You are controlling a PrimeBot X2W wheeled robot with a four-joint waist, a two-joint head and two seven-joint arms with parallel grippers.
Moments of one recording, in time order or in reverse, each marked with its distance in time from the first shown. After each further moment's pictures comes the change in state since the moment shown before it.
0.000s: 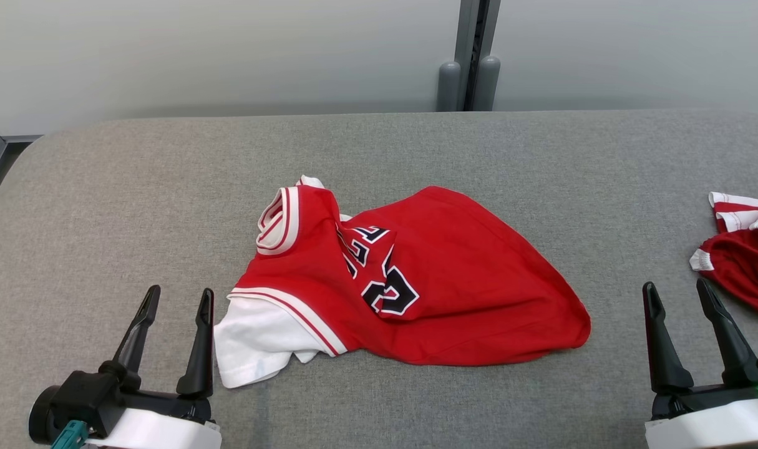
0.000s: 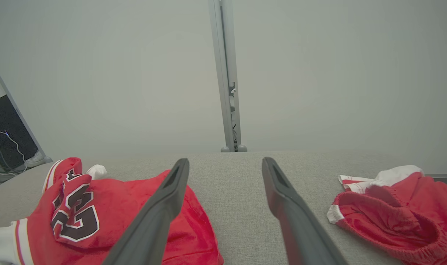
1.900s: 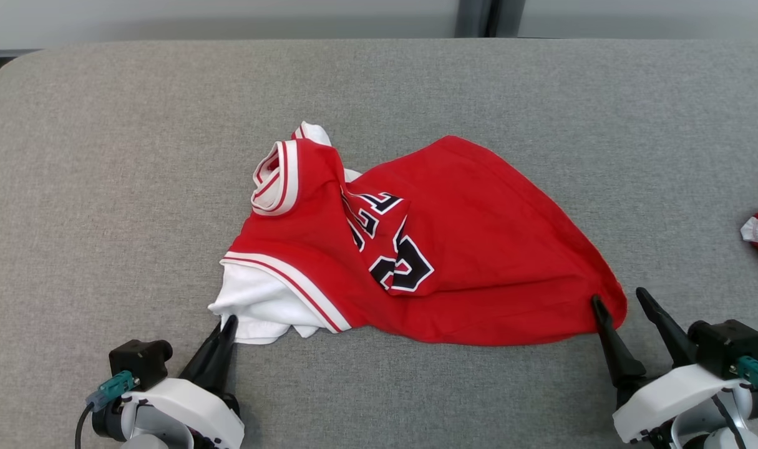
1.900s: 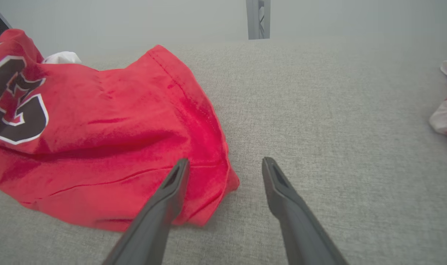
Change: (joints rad) left arm -0.222 -0.047 -0.112 0.537 -0.183 -0.156 0.077; right arm -0.153 -0.109 0.157 0.302 0.086 0.000 0.044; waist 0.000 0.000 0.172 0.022
